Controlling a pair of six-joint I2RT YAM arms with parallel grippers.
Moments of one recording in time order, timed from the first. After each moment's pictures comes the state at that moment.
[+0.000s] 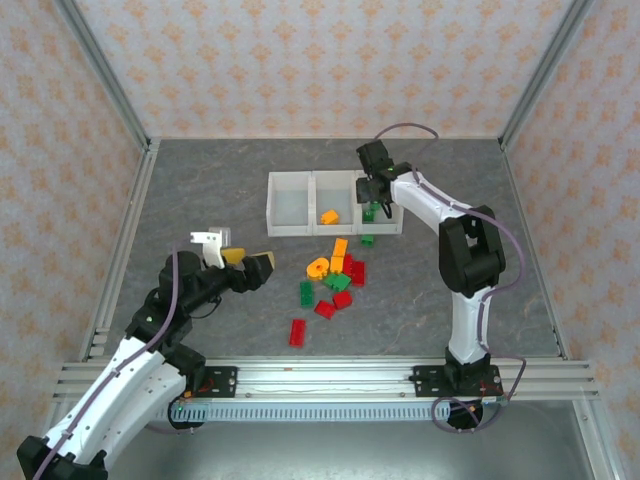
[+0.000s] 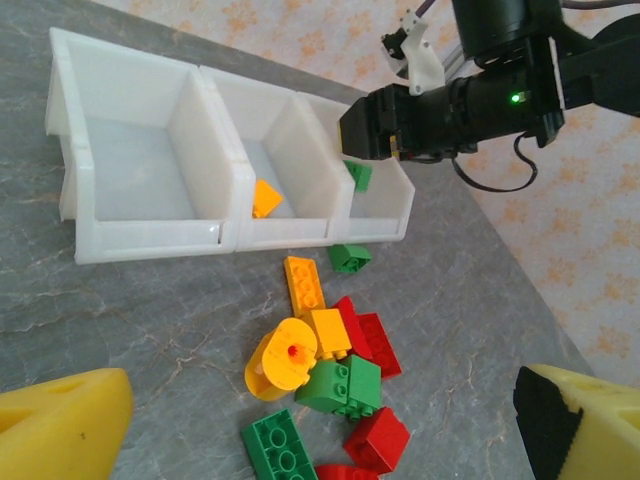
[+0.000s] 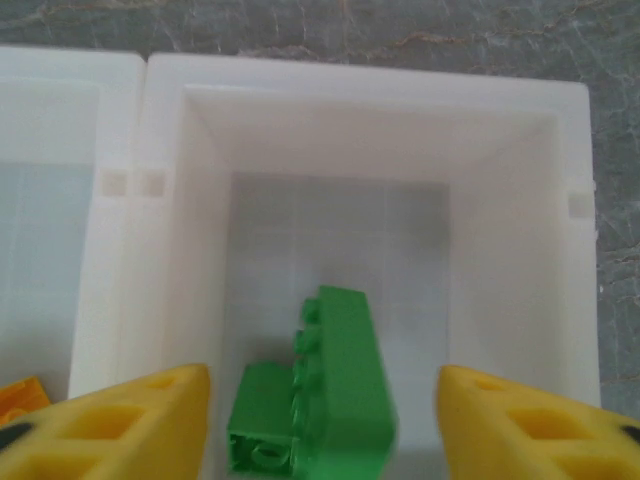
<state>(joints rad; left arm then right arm) -0.39 0.55 0.48 -0.27 0.23 -0.53 0.42 2.01 1.60 -0.64 0.23 0.28</state>
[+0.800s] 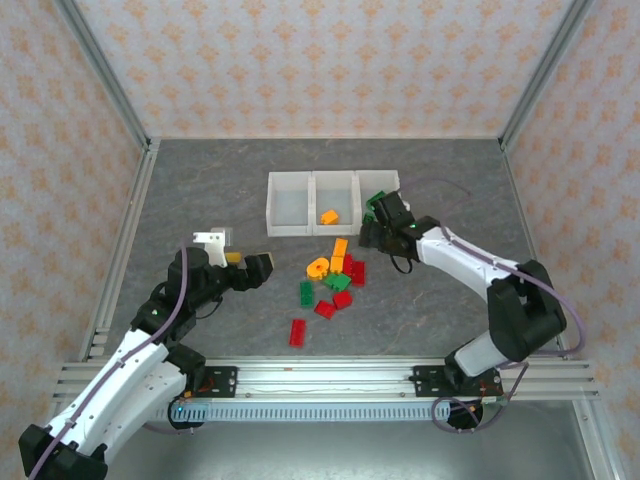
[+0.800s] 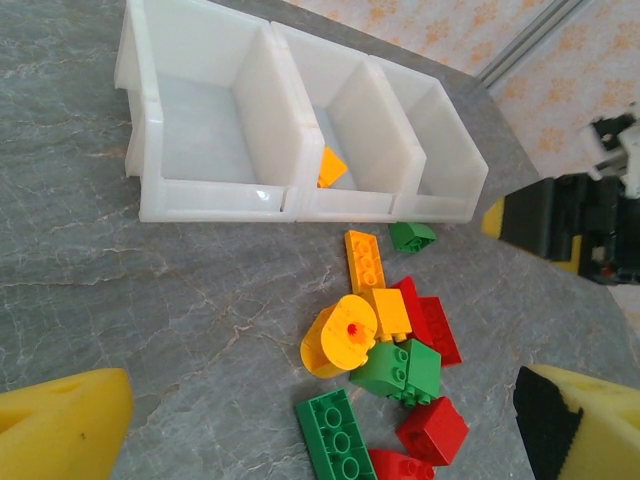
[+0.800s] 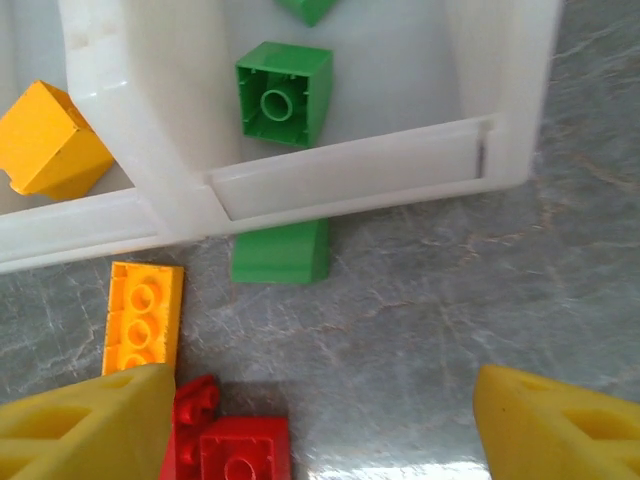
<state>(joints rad) -0.39 0.60 0.49 -0.32 0.15 -0.53 0.53 1.52 0.99 -0.50 0.14 0.67</state>
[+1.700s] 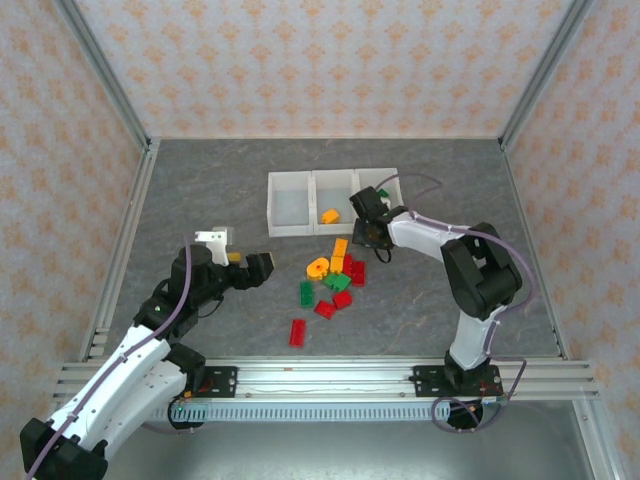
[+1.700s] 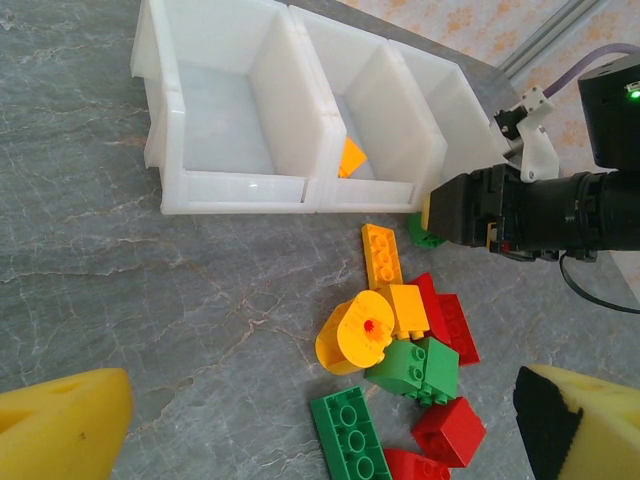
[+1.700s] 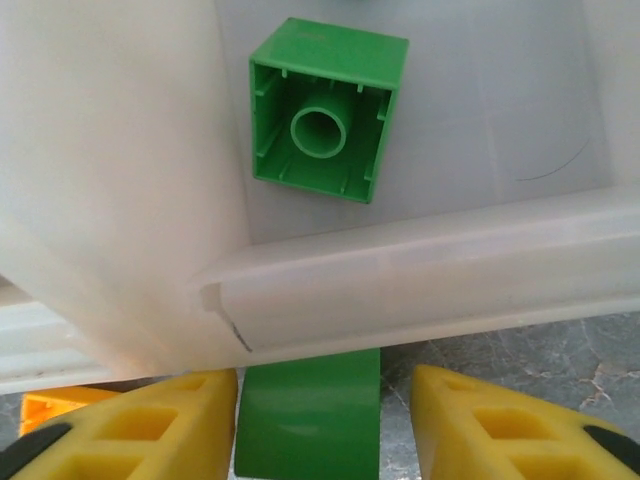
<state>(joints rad) -0.39 0.64 0.49 -0.32 0.13 -0.53 0.53 1.83 1.14 -0.45 0.18 0.63</state>
